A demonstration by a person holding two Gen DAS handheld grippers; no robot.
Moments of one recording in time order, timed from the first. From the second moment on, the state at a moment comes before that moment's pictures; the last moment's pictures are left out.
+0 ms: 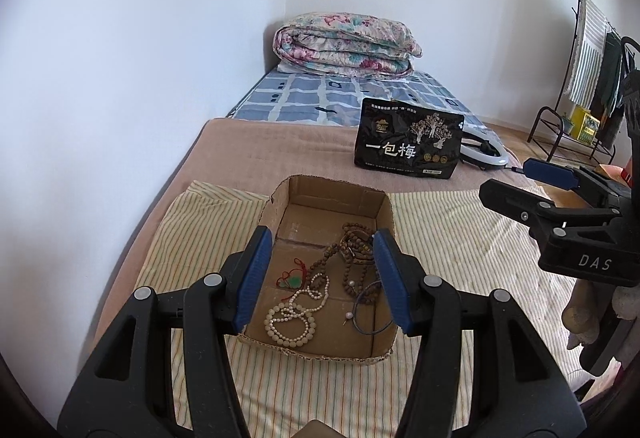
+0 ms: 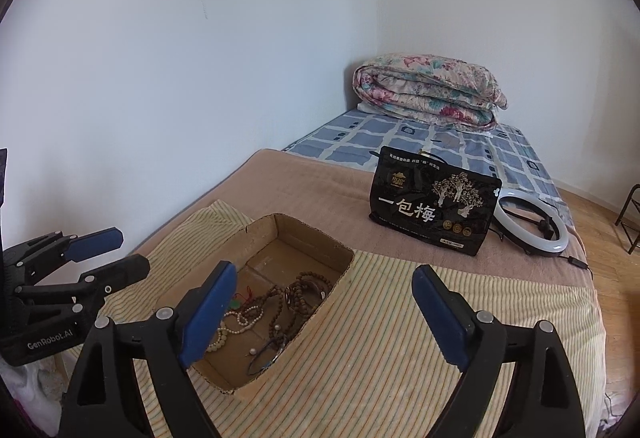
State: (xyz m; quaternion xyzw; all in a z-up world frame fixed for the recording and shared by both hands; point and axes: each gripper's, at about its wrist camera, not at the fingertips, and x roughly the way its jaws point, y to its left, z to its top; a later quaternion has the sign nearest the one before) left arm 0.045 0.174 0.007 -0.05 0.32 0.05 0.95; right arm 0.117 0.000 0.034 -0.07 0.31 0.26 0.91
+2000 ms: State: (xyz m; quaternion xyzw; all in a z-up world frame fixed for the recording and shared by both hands) left arm -0.003 0.127 0.016 0.00 0.28 0.07 0.96; right arm 0.074 -0.070 0.018 -0.08 0.29 0.21 0.93
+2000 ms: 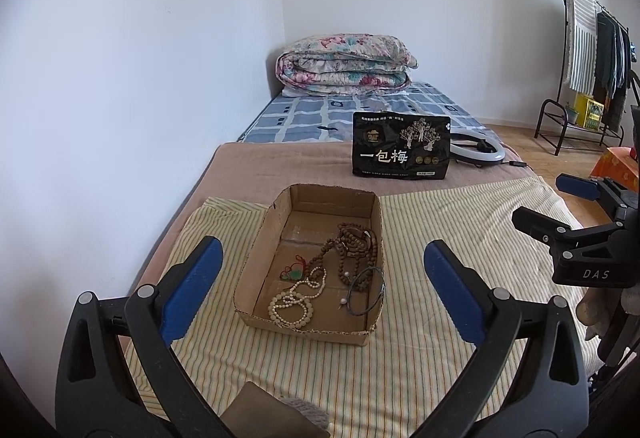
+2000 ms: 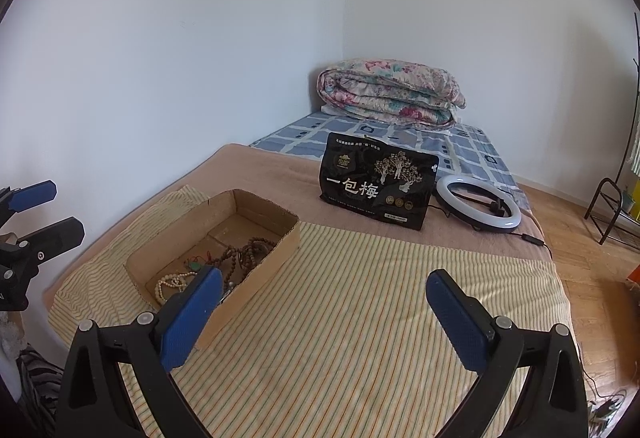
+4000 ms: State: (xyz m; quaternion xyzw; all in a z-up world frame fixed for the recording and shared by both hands) left arm -0.003 0.124 0.016 0.00 0.28 0.07 0.96; right arm 0.073 -0.071 0.013 -0.08 0.29 0.21 0.93
